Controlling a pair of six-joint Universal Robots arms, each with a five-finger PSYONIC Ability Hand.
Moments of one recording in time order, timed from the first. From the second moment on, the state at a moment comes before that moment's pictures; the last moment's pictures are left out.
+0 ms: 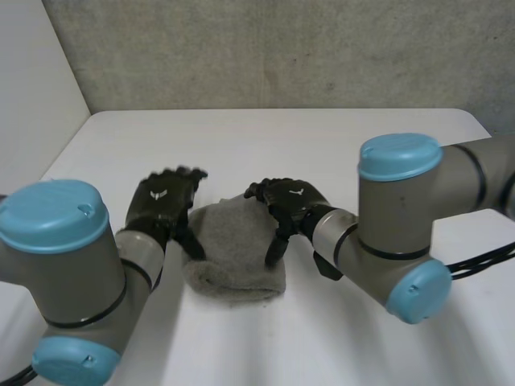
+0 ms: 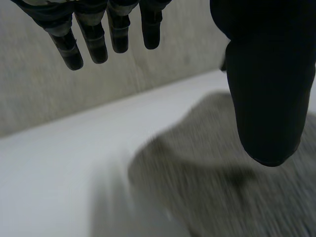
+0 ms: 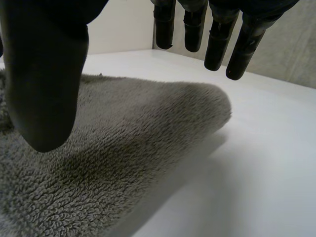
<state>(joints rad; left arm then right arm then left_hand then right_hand) 4.14 -1.89 -1.70 3.36 -1.74 3.11 2.21 -0.92 1.19 0.10 1.36 3.18 0.21 0.20 0.20 0.20 0.04 0.23 0.26 0.25 0.26 0.06</state>
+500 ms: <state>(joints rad) 4.15 -2.06 -1.73 3.39 -1.73 3.12 2.26 -0.74 1.09 0.14 1.61 2.91 0.20 0.19 0.19 0.19 0.03 0.20 0.25 0.25 0.26 0.06</state>
